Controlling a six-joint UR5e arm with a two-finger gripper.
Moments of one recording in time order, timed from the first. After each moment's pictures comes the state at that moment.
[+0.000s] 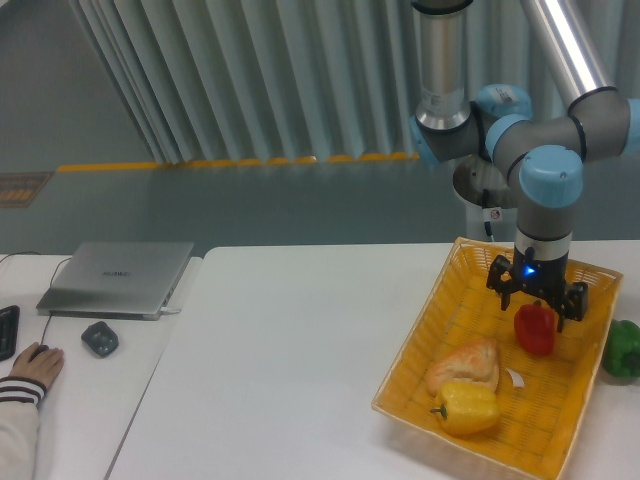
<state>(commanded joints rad) 2.44 -1.77 -1.85 -1.08 1.52 0.77</state>
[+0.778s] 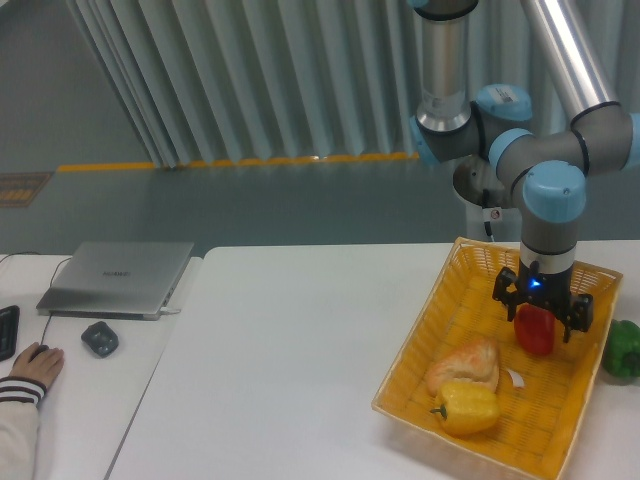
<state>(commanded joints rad) 2.44 -1.82 -1.85 -1.04 1.57 0.78</state>
